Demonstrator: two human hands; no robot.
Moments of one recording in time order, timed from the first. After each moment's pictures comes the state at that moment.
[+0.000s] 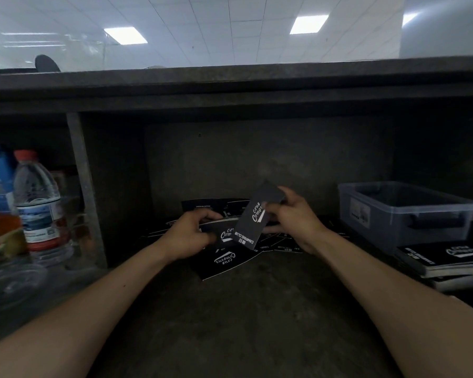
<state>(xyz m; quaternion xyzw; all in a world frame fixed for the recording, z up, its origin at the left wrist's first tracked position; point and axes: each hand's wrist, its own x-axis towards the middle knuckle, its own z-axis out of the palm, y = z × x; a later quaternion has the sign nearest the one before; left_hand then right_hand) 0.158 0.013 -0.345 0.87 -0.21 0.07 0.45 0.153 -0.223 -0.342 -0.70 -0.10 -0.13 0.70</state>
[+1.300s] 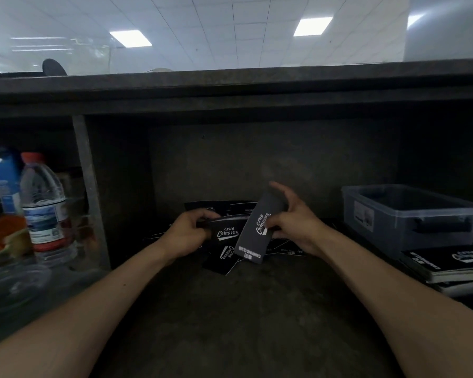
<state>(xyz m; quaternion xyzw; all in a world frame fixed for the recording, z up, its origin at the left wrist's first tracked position) 0.168 0.019 -0.345 0.84 -0.19 0.07 0.50 0.143 -0.219 -0.334 -0.72 -0.10 -0.10 0.68</state>
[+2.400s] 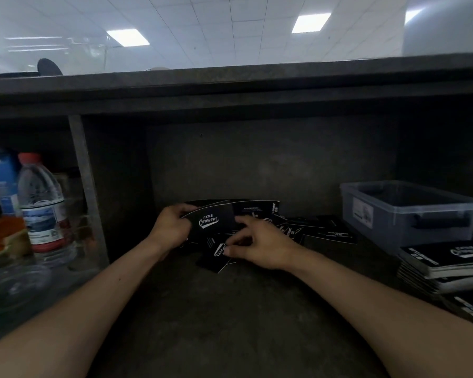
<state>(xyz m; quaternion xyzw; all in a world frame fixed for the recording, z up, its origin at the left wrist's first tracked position) 0.180 0.033 -0.344 0.83 -0.08 0.16 0.52 0.134 -0.181 -0.362 -0.92 -0.21 -0.08 0.32</state>
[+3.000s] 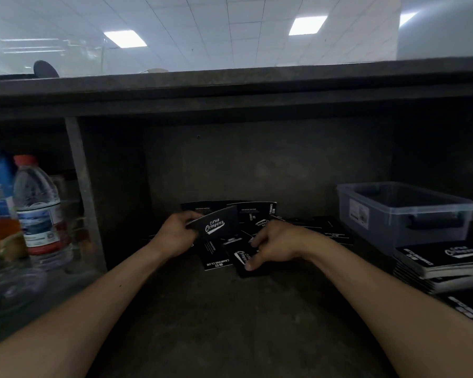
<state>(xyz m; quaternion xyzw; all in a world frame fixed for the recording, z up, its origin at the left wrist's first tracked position) 0.178 0.028 -0.351 0.87 -0.14 0.12 0.46 0.129 -0.207 -0.337 -0.98 -0.06 0.04 0.20</state>
